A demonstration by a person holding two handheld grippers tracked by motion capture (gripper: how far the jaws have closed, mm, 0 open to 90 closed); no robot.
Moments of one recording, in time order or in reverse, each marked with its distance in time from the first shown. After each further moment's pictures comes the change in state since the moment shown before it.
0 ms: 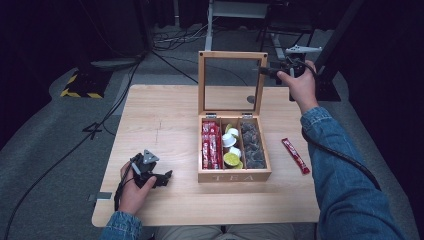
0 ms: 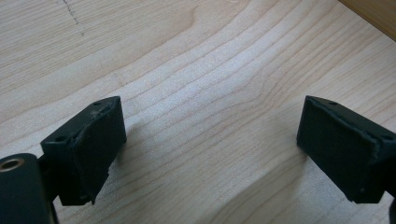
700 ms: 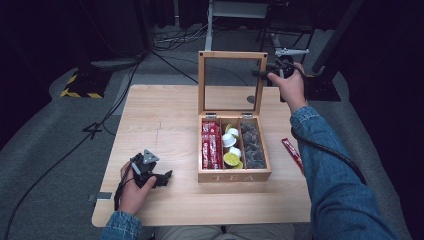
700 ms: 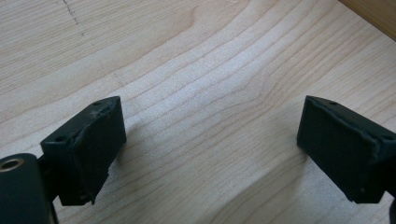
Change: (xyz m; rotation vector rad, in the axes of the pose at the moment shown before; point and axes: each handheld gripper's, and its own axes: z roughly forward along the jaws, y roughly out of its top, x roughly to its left) left arm 0.000 0.000 0.000 0.000 0.000 0.000; right arm 0.002 -0.009 0.030 0.027 0.035 0.041
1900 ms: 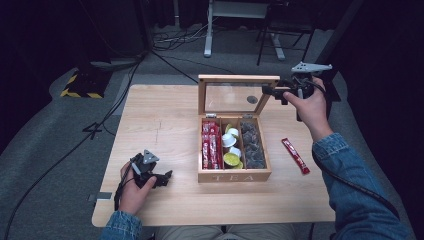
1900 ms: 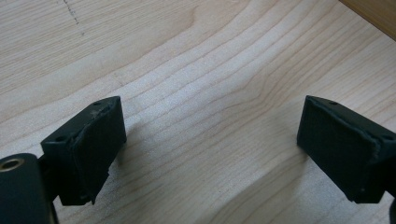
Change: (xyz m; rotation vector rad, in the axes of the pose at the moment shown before) left arm 0.000 0.000 0.000 0.001 0.002 0.001; right arm 0.058 -0.021 -0.094 -0.012 0.042 -0.100
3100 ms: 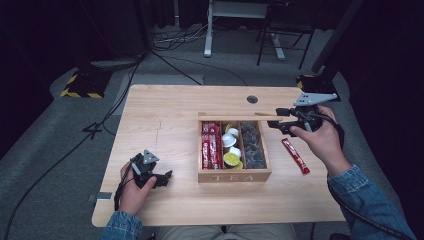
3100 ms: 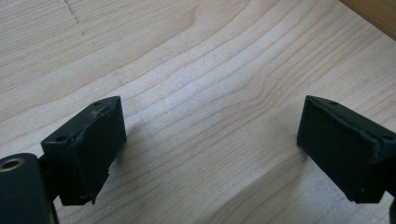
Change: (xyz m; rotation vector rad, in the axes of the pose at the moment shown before) left arm -0.001 0.000 0.000 0.000 0.002 -0.003; right arm 0.055 -0.049 -0.046 0.168 0.036 -0.113
